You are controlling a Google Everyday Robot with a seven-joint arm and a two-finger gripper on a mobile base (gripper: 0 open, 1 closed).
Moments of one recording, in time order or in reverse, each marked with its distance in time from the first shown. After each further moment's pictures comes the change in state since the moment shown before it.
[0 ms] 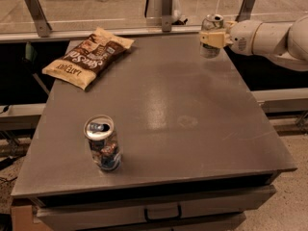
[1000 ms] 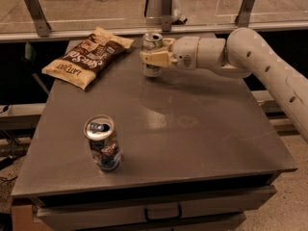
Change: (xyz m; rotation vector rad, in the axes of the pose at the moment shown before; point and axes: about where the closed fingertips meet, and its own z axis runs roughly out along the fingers) arm 0.003 0.162 0.097 -0.381 -0.053 0.008
